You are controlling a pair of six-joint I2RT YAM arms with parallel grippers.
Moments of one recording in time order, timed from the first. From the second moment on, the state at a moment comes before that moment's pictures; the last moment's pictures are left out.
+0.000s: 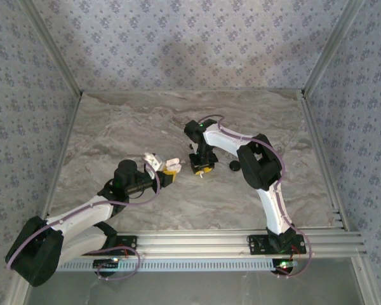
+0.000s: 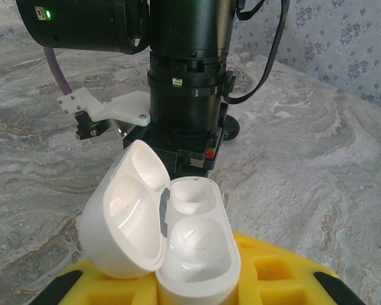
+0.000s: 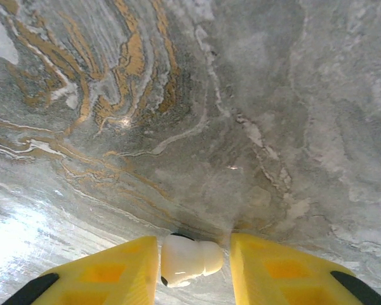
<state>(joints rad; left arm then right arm) -0.60 1.02 0.30 0.41 0.45 -0.07 0.67 2.18 1.67 -1.11 -0.16 0.32</state>
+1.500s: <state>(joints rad) -0.71 1.36 0.46 0.74 0.43 -0.06 0.65 1.30 1.09 -0.46 -0.07 0.51</state>
